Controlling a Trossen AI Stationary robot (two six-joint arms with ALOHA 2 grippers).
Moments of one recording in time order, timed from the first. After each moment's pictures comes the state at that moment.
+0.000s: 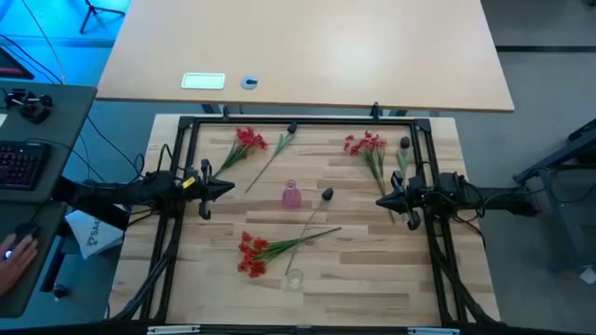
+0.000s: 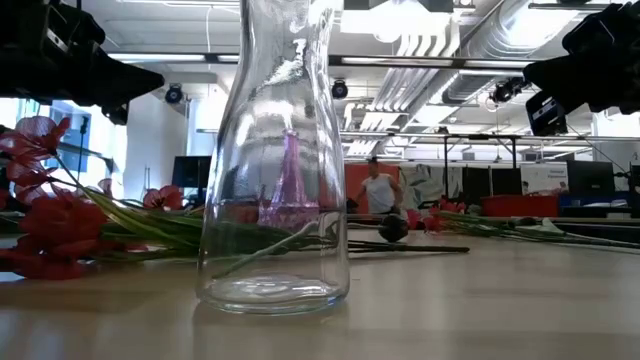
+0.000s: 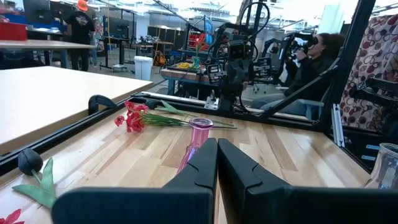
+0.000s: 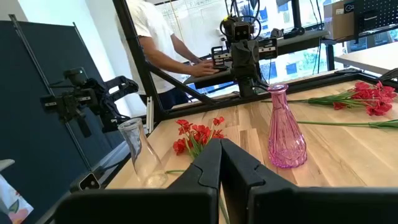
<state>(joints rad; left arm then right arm) -0.04 0.01 0.01 0.04 -0.19 -0.10 0.00 0.01 0.01 0.04 -0.17 0.26</state>
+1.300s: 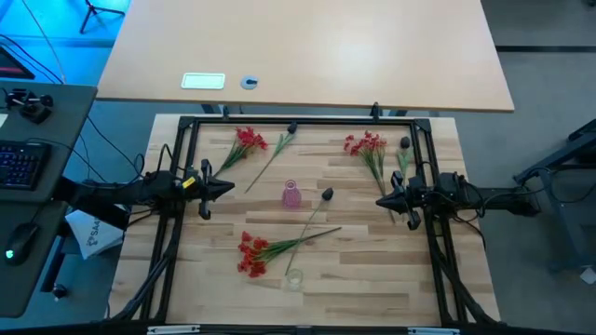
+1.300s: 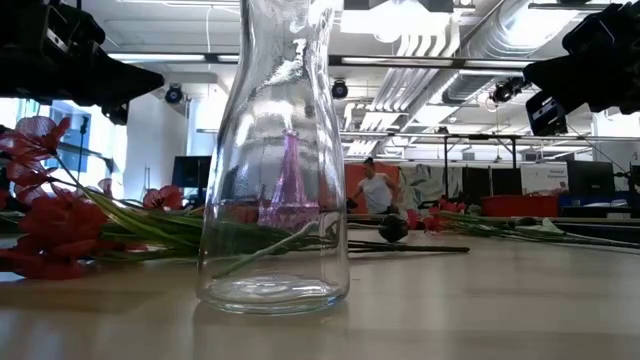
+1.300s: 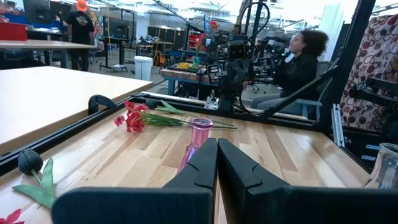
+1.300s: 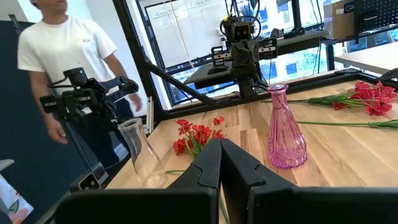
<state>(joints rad) -0.04 0.01 0.01 0.04 -0.19 -0.10 0.00 0.01 0.01 0.04 -0.17 0.26</state>
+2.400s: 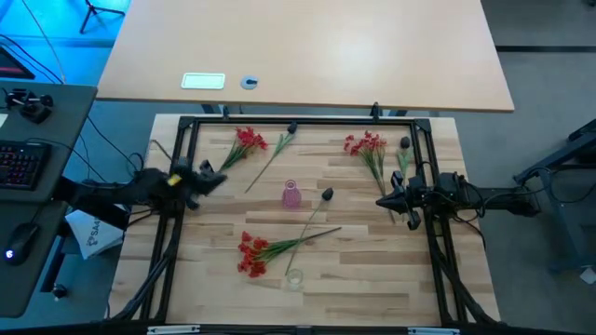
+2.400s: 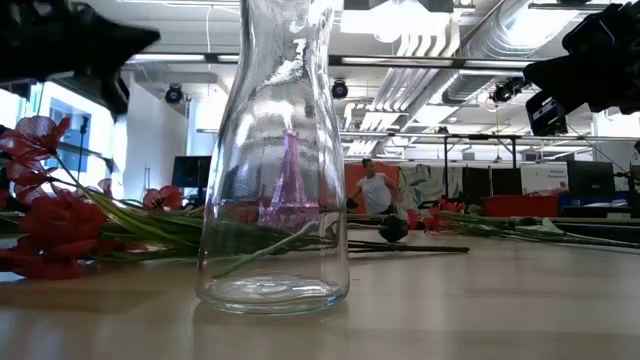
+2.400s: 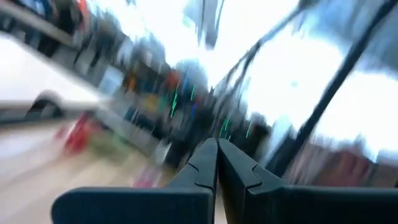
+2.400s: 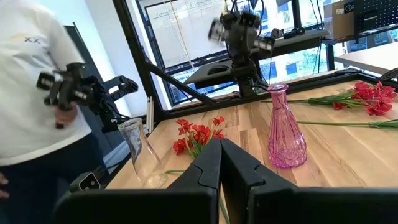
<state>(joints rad) -0.04 0.01 0.01 0.37 -0.25 -0.56 0.00 0.01 0.01 0.04 -0.17 0.26</state>
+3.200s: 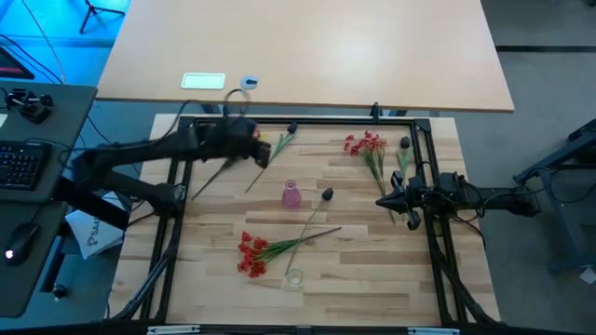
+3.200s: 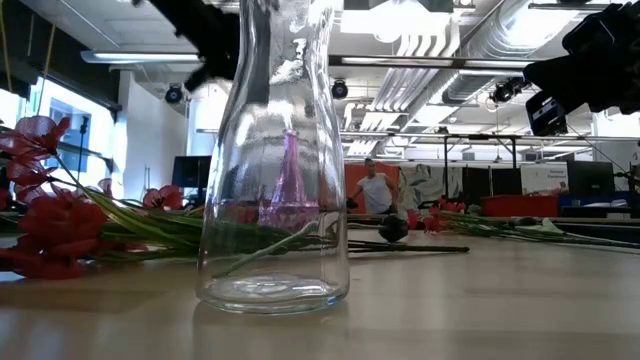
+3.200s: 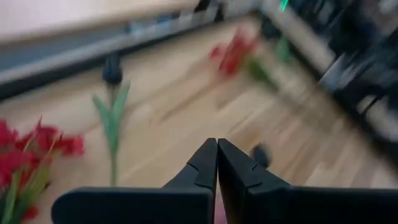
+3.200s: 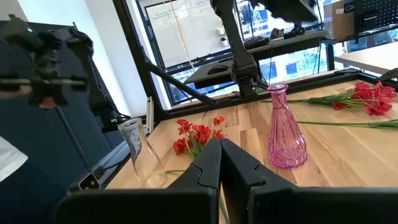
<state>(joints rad) 0.34 1.28 1.05 -0.48 -0.14 -0.59 0.00 0.01 0.01 0.04 -0.17 0.26</state>
